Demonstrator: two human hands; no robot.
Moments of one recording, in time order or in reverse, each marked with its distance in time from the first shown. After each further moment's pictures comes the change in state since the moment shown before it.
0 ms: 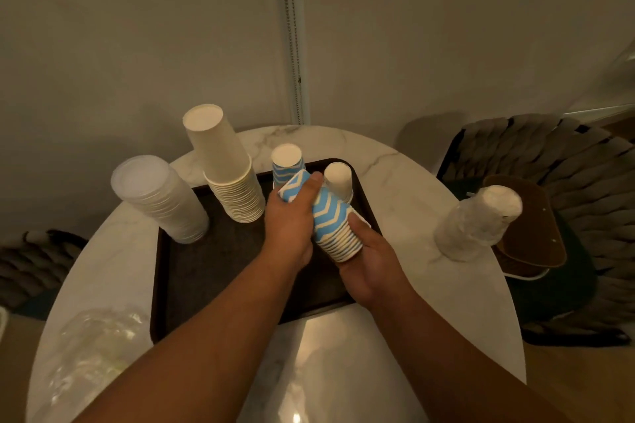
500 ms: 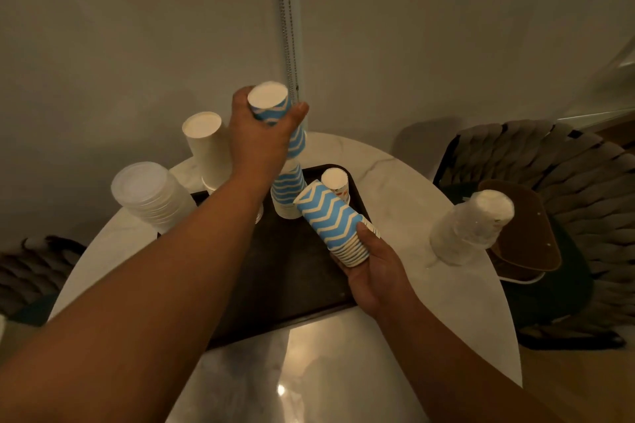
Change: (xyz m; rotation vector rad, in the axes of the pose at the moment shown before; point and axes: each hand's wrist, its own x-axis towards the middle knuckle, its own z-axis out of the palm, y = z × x) left_hand 0.050 0.098 0.021 0.511 0.064 0.729; right_hand -0.006 -0.007 -0.014 -0.004 0.056 -0.043
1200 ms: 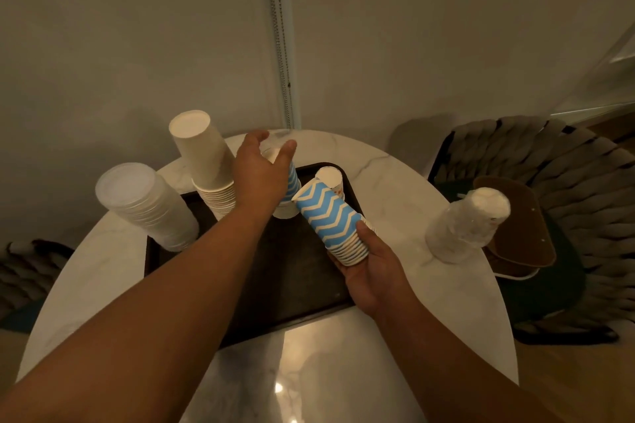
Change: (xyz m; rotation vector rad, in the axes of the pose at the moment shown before) left_hand -0.026 -0.046 0.005 0.341 -0.084 -0.125; right_hand 0.006 -0.002 -0.006 0.034 0.054 0.043
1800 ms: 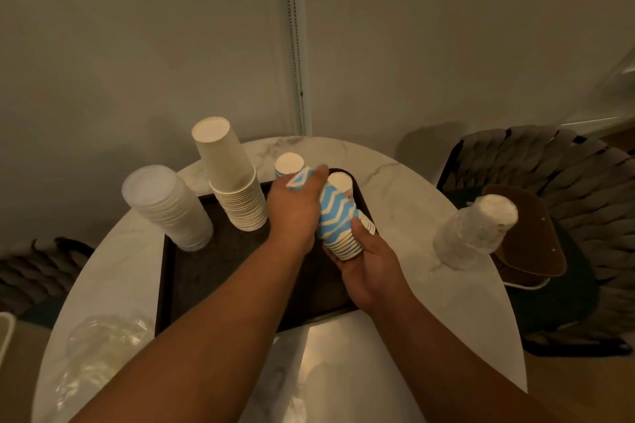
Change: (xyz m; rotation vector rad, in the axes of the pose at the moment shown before) left_hand -0.055 0.016 0.010 -0.597 -0.046 -0.447; right_hand -0.004 0.007 0.024 -0.030 -0.107 -0.045
